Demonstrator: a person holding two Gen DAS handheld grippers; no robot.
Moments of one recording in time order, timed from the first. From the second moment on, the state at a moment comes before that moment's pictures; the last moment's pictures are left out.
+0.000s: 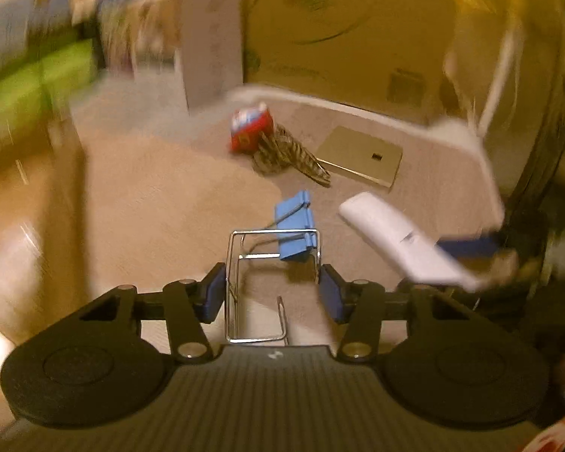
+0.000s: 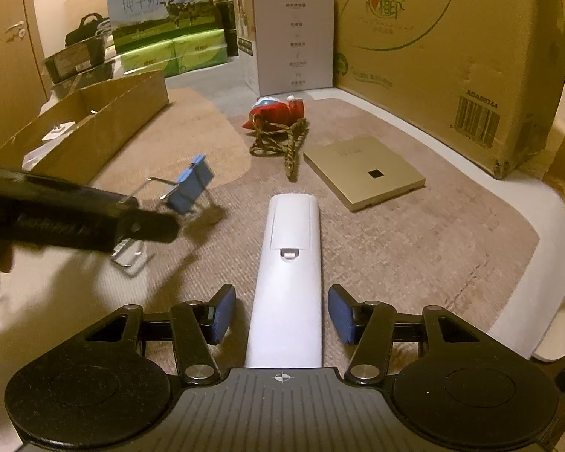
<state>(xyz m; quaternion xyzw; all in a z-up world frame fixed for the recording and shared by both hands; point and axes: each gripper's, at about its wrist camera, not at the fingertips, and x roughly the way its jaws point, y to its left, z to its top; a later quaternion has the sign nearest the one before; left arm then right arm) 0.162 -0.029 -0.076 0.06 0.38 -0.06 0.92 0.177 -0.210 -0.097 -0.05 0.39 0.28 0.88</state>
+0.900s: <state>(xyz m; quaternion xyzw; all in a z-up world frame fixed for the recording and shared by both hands) 0.138 -0.019 -0.083 0.07 0.43 -0.15 0.89 0.183 -0.200 -0.082 -0.05 0.36 0.28 0.89</state>
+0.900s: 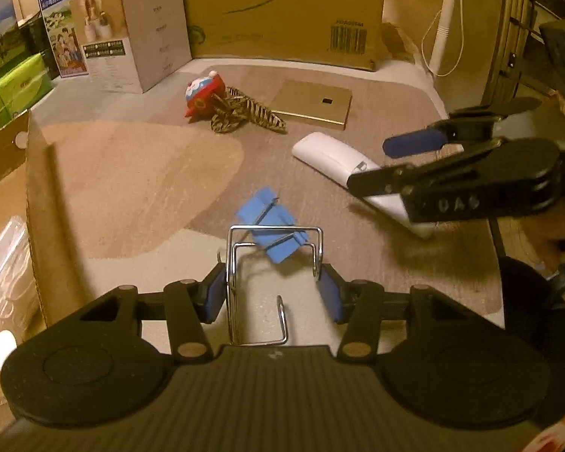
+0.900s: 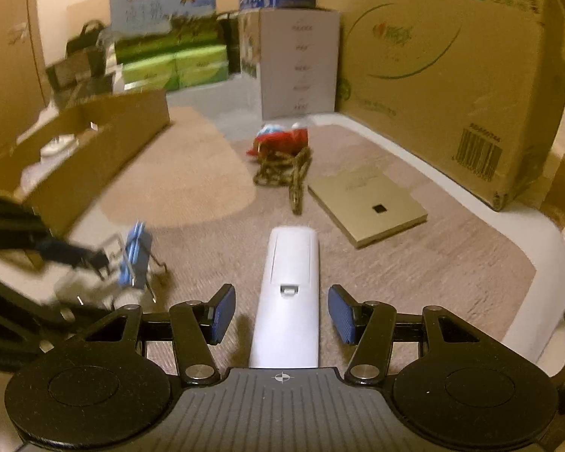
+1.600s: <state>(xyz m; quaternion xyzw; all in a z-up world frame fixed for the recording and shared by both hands) 0.109 -0.006 -0.081 0.12 0.42 -0.15 0.89 0.196 -0.161 -0.071 0.13 0.46 0.39 0.79</state>
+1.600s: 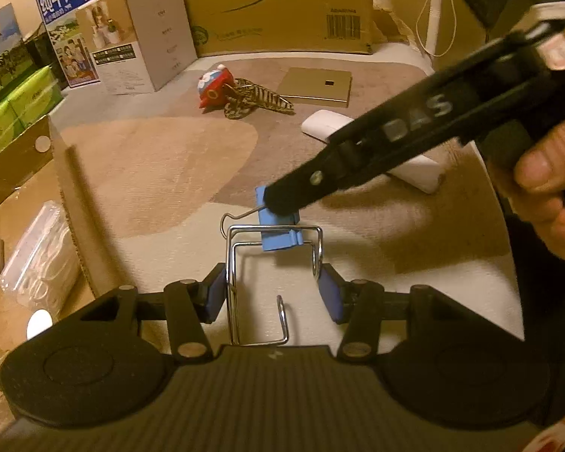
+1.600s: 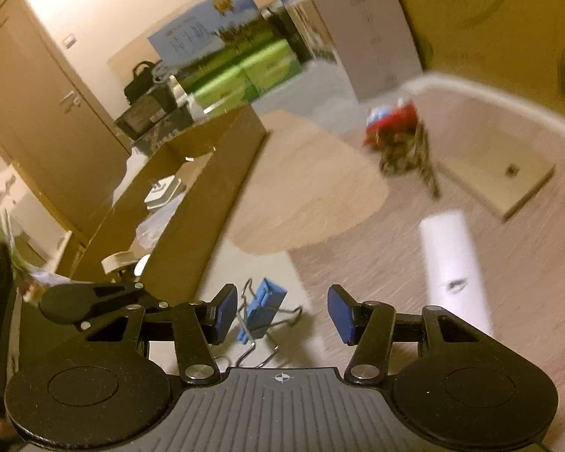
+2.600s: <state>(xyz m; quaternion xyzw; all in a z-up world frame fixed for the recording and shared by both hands) 0.107 0.007 -0.061 0.08 0.40 -0.12 0.90 0.186 -0.192 -0.050 0.09 0.38 0.29 0.87</state>
